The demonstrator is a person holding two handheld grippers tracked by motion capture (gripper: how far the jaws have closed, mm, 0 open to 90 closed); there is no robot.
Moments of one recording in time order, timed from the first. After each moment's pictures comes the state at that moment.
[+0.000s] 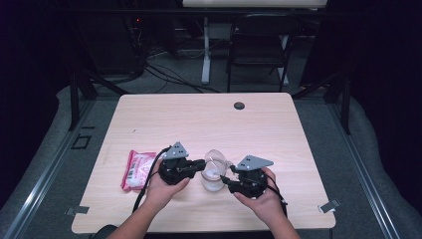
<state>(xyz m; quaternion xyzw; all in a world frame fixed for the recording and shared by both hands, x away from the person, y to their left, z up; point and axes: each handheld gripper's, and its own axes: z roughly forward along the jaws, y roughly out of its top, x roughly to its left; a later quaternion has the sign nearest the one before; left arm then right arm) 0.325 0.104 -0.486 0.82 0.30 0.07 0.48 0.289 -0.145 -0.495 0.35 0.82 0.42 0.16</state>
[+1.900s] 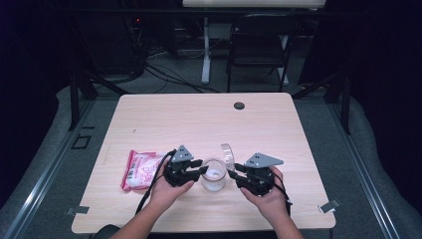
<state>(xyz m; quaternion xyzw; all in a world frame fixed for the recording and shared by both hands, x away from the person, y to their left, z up) 0.332 0.095 -0.511 0.83 0.32 0.10 0.44 0.291 -0.162 -0.491 0.38 0.80 0.44 0.17</state>
